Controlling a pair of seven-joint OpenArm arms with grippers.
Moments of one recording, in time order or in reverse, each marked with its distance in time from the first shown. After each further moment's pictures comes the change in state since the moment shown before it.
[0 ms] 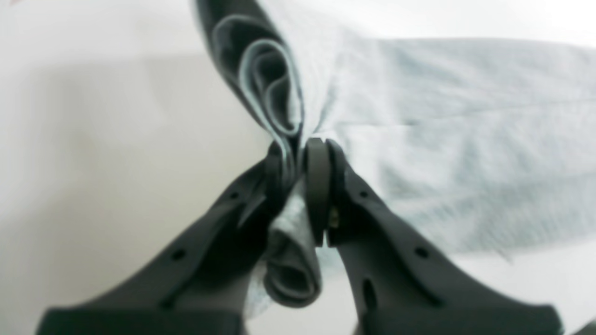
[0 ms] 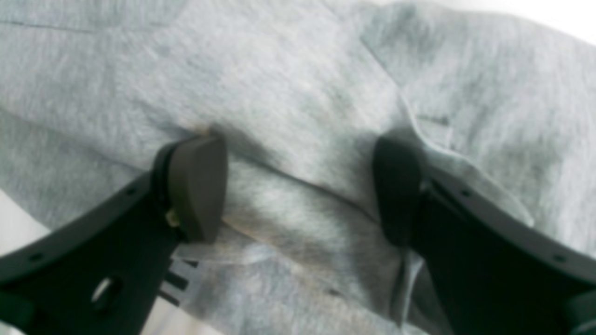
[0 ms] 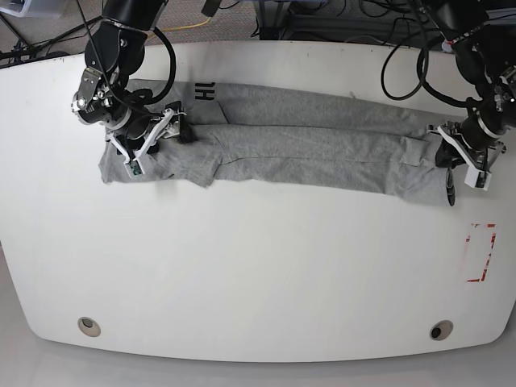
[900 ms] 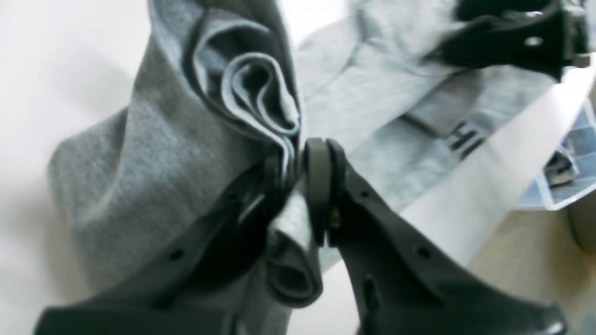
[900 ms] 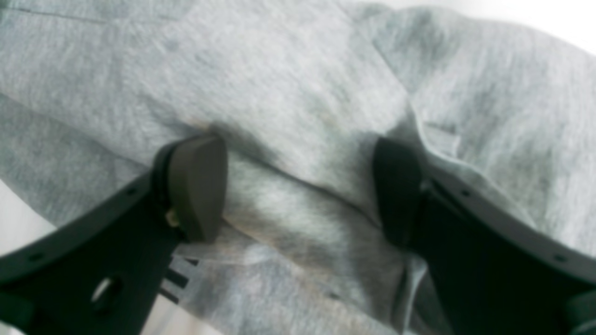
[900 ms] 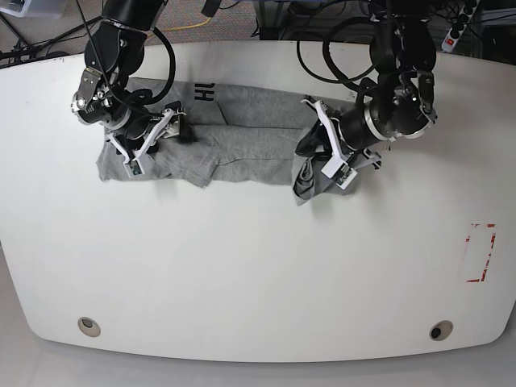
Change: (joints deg) left arm 2.7 12.1 33.2 11.5 0.2 4.9 0.7; right arm 0.0 0.1 0.0 0.0 0.0 -0.1 0.0
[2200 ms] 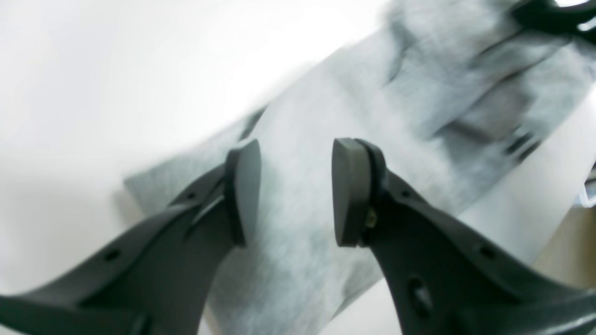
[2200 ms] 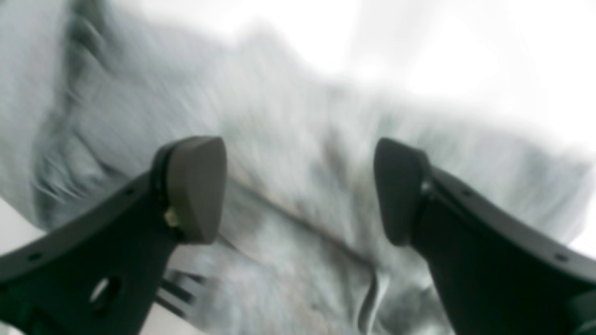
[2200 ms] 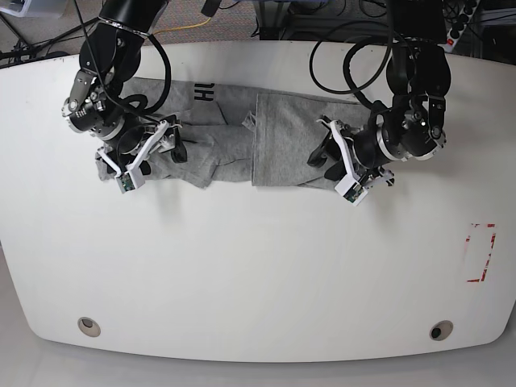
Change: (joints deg) left arm -6.0 -7.9 2.6 -8.3 -0.2 1.6 -3.3; right arm 1.2 -0.1 0.4 7.9 1.2 0.0 -0.6
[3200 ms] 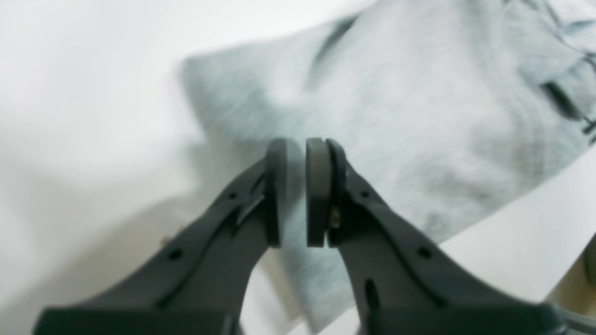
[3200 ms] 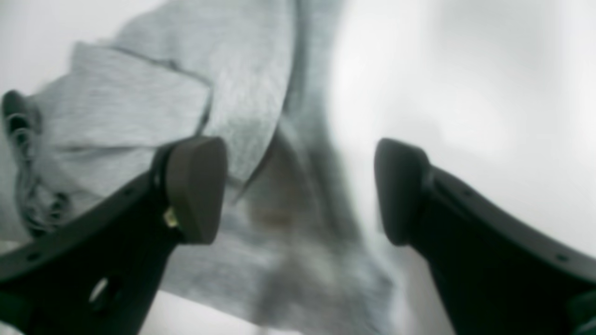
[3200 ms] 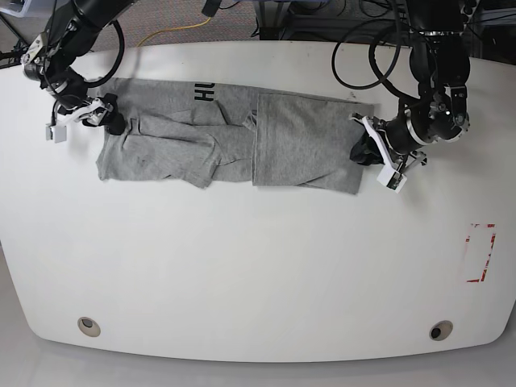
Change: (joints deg) left arm 4.5 -3.7 -9.1 -6.1 -0.3 0.0 -6.7; right arm -1.4 4.7 27.4 -19.8 18.2 0.0 -4.6
